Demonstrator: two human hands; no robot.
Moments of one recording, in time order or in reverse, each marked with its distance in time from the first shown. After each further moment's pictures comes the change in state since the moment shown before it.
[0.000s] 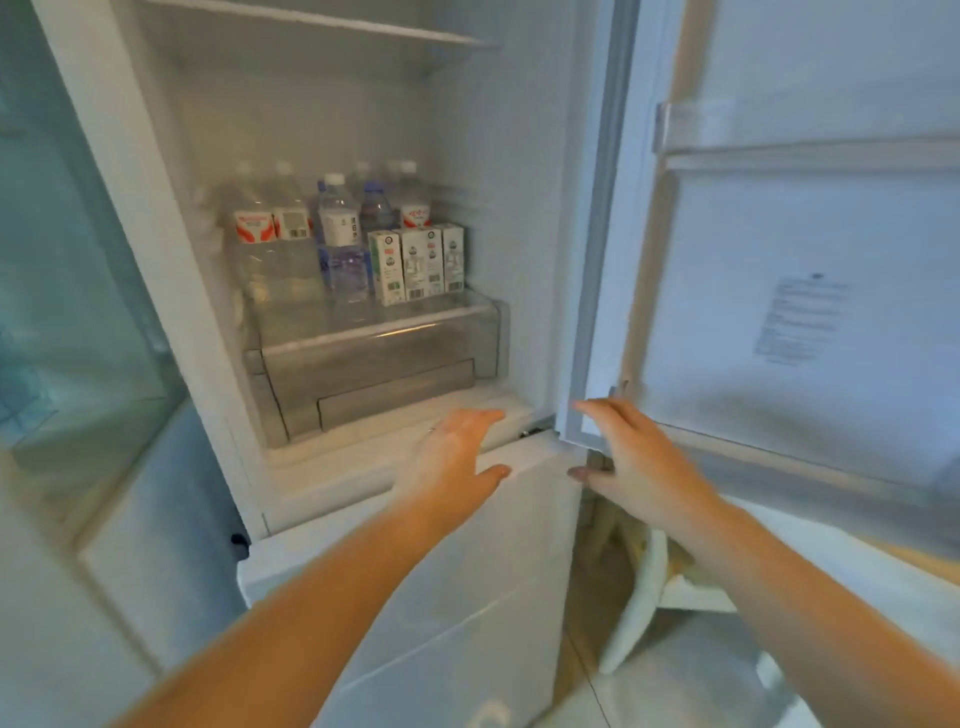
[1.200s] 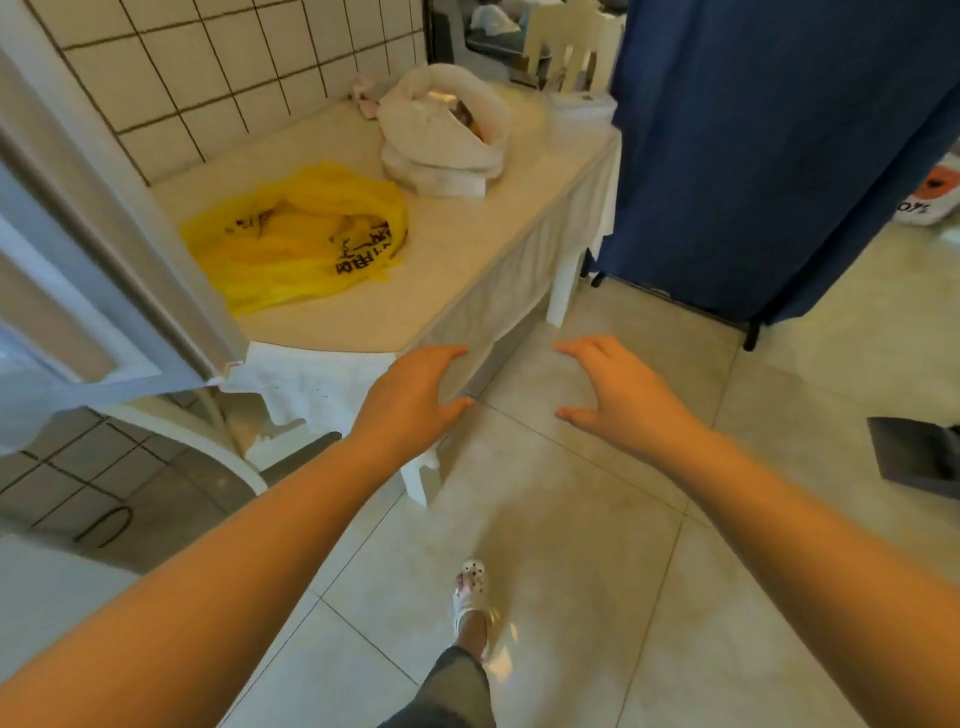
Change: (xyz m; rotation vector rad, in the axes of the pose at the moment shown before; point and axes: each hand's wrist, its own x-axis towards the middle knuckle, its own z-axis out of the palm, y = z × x) left_hand 0.004 0.537 0.442 -0.212 -0.534 0.491; right_hand -0.438 0.496 -0.223 -0.116 -0.051 0.754
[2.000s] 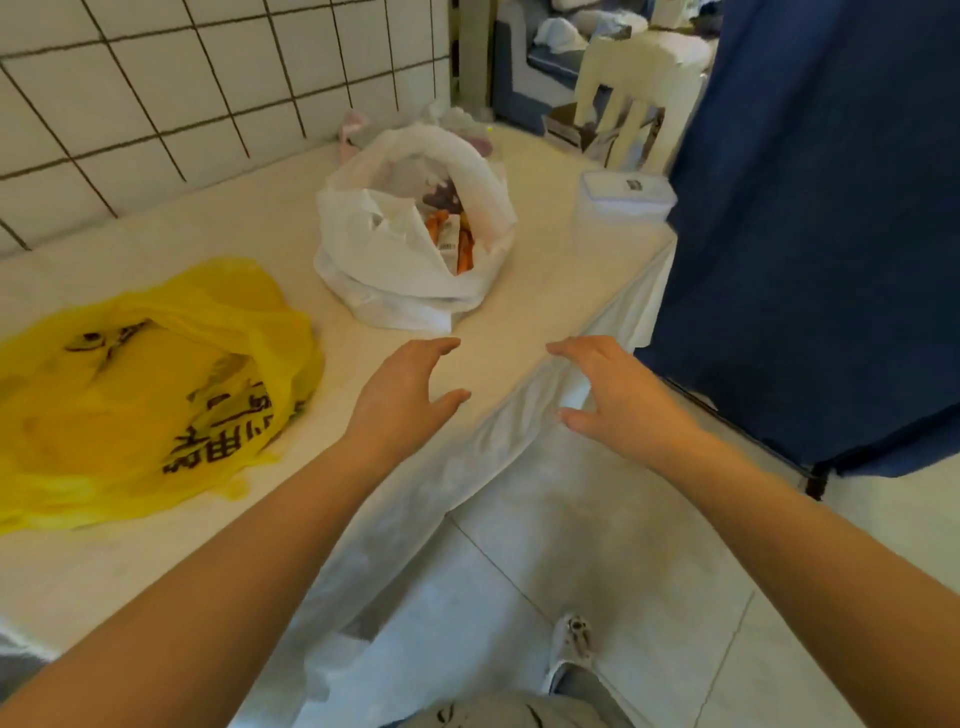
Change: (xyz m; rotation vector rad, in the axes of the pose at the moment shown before) left_hand 0.462 -0.023 0.052 -0.010 0.160 -0.190; right_hand 0.438 0.227 -0.084 0.106 -0.087 -0.171
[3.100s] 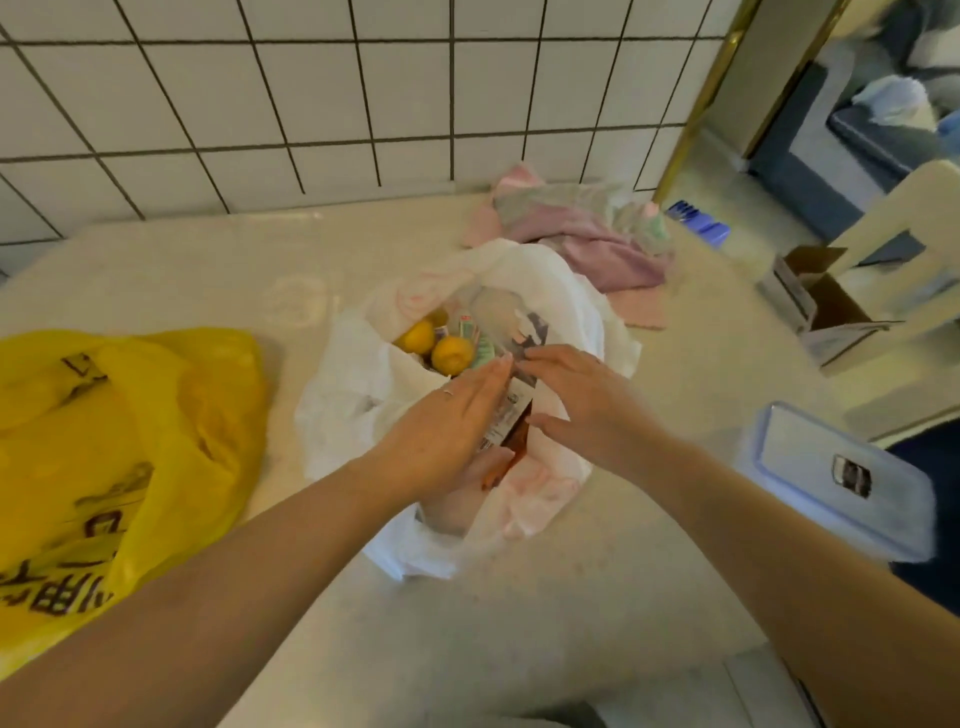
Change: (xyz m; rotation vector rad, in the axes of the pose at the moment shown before) left_hand 0.347 -0.050 0.029 0.272 0.004 -0.121; right_hand 0.468 0.079 -0.050 -0.159 -0.243 -0.684
